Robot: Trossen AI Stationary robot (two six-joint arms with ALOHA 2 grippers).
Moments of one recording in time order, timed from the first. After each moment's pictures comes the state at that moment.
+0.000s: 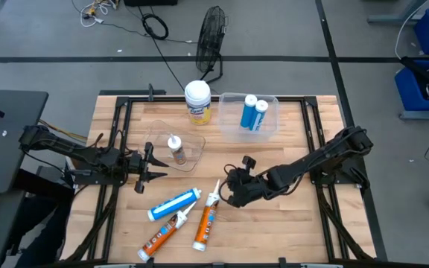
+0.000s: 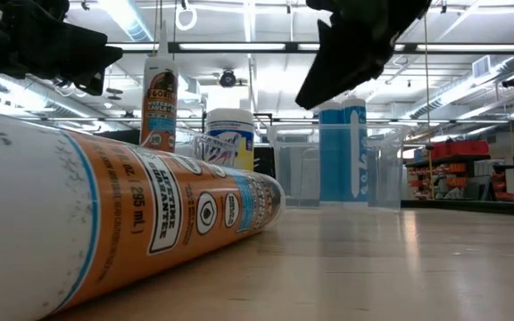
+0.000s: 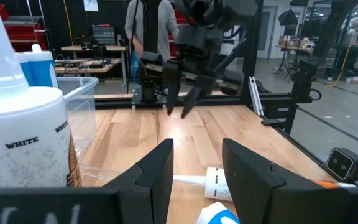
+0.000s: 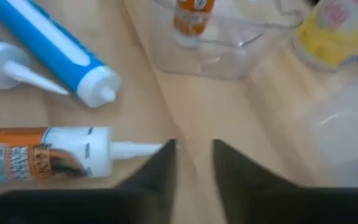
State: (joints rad) left arm -0.28 0.47 0.06 0.45 -0.18 -0.02; right arm 0.40 1.70 1.17 -0.45 0.61 0.51
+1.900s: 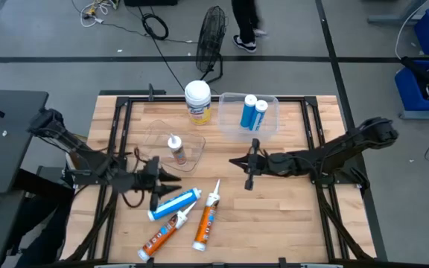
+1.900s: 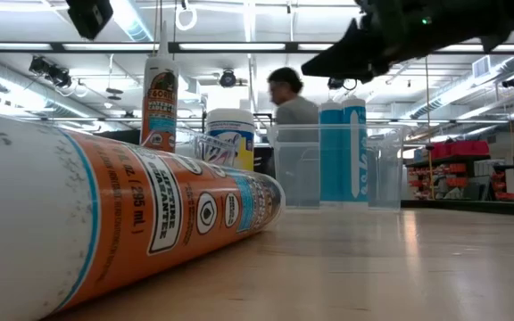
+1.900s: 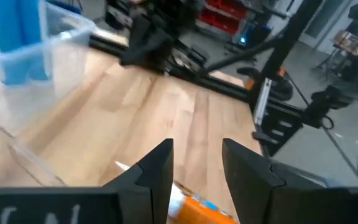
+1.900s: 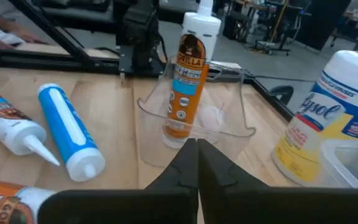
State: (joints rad) left arm -0.61 1.00 0.65 0.07 -0.63 -0.54; right arm 0.24 1.38 0.59 0.54 0.45 -0.06
